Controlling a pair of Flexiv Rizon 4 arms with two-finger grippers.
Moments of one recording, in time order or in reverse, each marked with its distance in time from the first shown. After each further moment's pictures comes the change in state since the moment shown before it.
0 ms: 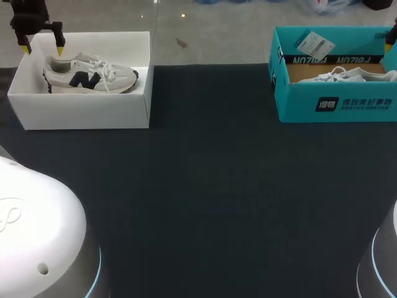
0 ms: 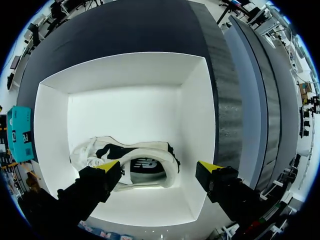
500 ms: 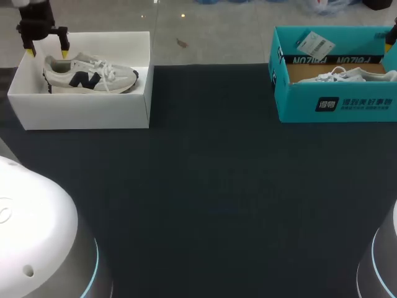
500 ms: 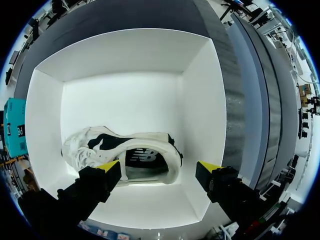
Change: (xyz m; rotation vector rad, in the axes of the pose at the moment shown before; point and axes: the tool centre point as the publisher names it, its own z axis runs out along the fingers) left arm -0.002 0.022 0.022 -0.024 0.021 -0.013; right arm 0.000 0.000 0.000 0.000 0.000 0.000
